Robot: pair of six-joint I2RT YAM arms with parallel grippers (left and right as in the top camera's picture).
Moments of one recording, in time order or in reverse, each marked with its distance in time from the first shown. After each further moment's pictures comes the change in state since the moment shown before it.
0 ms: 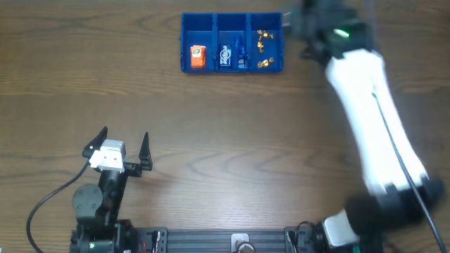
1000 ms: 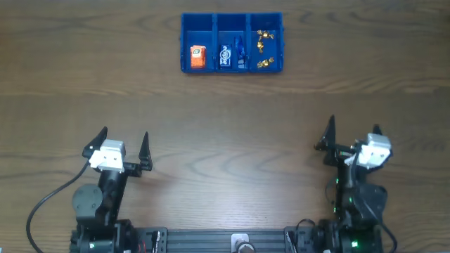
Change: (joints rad) left arm 0.000 0.000 0.000 0.000 0.000 0.000; right arm -0.185 -1.493 -1.580 0.776 -0.177 -0.114
